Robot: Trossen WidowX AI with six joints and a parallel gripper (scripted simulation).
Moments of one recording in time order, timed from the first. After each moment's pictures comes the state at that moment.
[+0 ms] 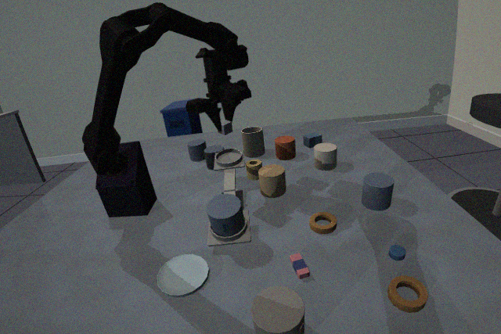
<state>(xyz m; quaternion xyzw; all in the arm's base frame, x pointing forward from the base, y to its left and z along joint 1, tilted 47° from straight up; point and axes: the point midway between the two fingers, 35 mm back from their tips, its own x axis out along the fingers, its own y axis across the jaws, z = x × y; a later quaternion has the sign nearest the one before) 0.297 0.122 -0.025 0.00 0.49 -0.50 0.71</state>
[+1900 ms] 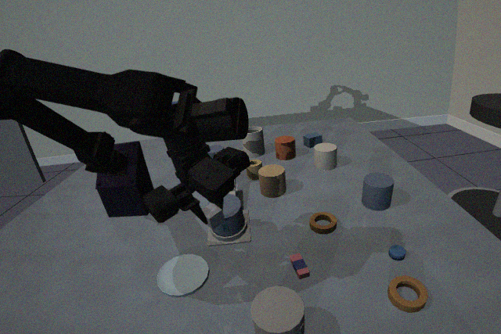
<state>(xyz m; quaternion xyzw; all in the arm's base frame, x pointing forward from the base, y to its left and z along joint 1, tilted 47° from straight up) 0.285 -0.142 0.144 0.03 0.46 -0.48 0.75</state>
